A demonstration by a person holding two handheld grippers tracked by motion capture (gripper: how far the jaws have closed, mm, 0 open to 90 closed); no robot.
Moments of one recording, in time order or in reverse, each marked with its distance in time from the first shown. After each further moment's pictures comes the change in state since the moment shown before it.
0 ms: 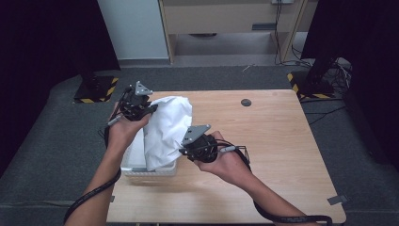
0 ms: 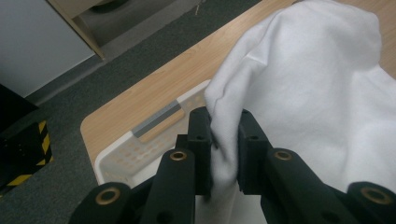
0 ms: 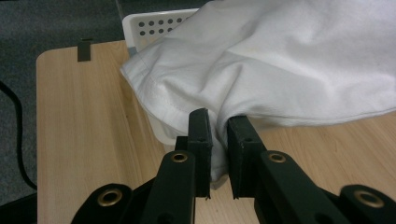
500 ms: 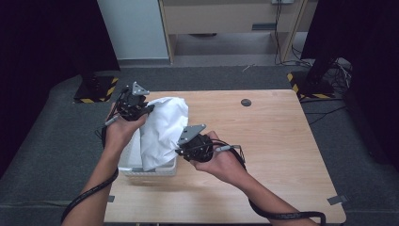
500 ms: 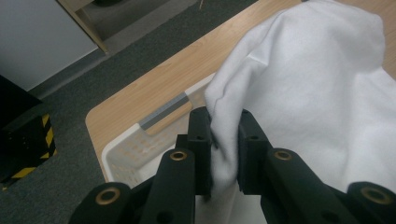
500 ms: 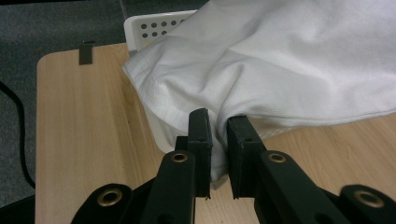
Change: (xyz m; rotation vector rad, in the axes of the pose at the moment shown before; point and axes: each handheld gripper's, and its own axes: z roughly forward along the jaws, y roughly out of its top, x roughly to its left) left arm 0.009 -0.004 0.005 0.023 0.007 -0.003; right arm -0.001 0.002 0.014 -0.003 0.021 0.006
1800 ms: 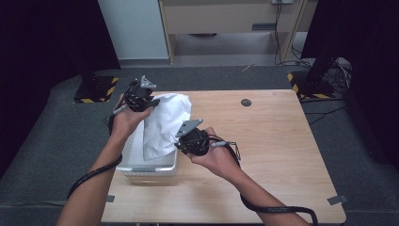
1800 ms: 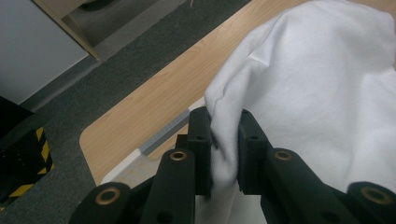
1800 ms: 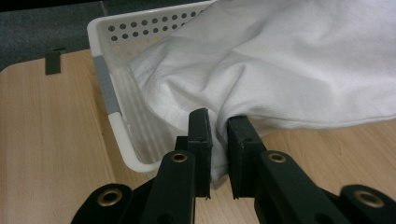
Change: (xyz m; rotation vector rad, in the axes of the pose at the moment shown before) left arm 0.016 0.015 0.039 0.011 -0.037 0.064; right arm -0.017 0.000 0.023 0.004 -0.048 0.060
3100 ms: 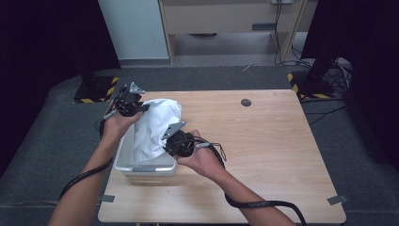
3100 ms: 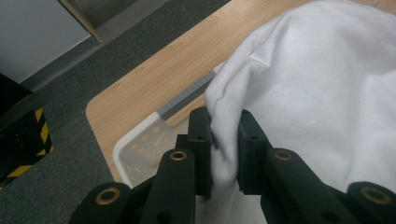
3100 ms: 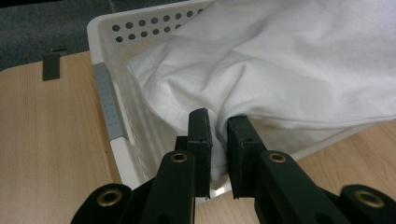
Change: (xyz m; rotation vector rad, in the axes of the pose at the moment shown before) left arm 0.028 -0.041 0.010 0.037 0.006 -0.042; right arm 0.013 0.010 0.046 0.028 0.036 0.003
